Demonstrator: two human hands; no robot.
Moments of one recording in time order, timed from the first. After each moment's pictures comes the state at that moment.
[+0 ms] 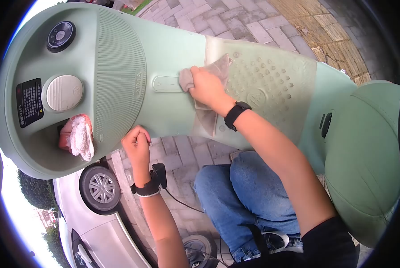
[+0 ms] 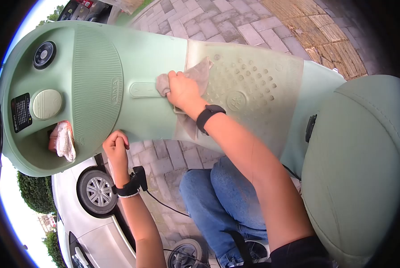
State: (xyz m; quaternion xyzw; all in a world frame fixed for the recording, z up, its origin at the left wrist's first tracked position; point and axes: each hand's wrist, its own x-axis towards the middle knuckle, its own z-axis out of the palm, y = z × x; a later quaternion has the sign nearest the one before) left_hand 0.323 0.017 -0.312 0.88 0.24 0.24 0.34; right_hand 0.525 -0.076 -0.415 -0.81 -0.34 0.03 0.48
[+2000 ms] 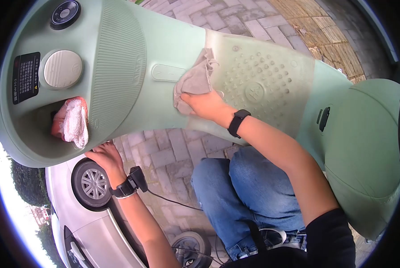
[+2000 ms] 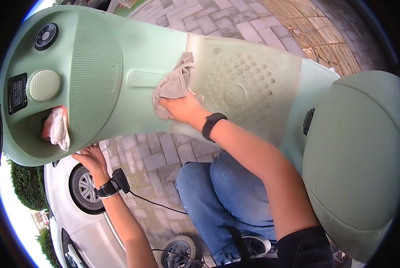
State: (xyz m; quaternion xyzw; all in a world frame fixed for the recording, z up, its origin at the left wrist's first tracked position) left_hand 0.274 0.062 -0.302 0.53 0.33 0.52 0.58; right_hand 0.485 -0.107 -0.430 -0.74 -0.57 0.06 0.35
